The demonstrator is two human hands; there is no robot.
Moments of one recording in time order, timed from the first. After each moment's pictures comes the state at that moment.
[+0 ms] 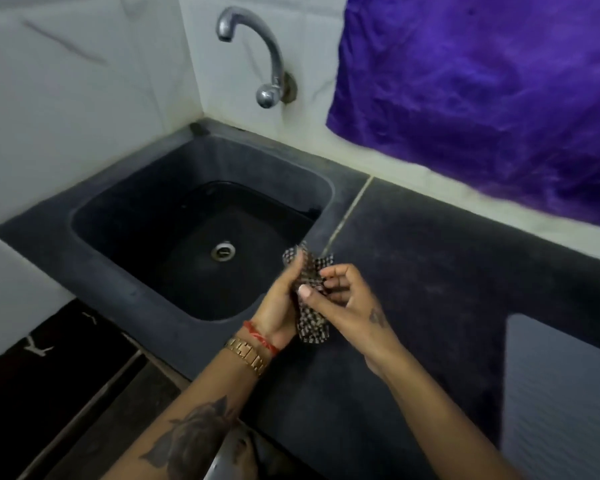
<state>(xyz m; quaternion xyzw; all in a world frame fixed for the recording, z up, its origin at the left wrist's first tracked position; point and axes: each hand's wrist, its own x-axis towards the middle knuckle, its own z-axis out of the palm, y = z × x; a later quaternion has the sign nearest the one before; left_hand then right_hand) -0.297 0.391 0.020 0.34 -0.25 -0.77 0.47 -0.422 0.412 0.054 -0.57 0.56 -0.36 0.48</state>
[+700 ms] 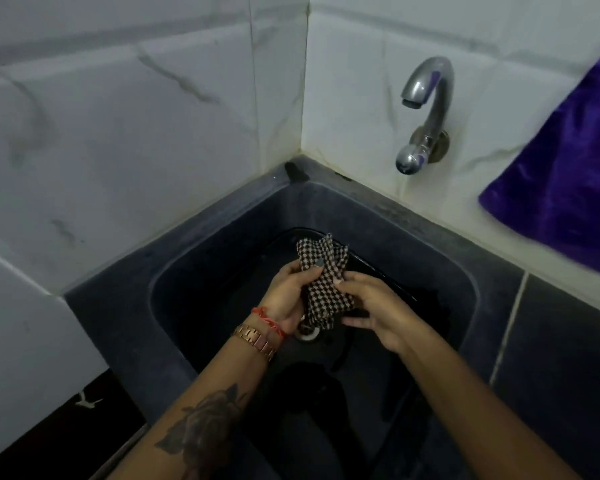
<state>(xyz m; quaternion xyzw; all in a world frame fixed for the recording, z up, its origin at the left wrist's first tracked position) -0.074 0.193 0.010 0.44 -0.18 -0.69 0.54 -0.219 0.169 0.029 -0.45 0.52 -0.23 0.69</state>
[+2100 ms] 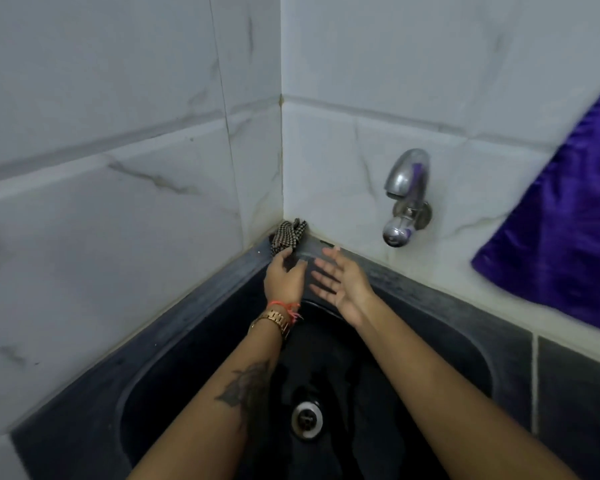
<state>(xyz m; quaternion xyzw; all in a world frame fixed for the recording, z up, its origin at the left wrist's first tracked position) -0.050 0.044 0.037 0.65 -0.35 -0.37 0.56 -0.150 0.030 0.054 -0.31 0.45 -0.43 0.72</state>
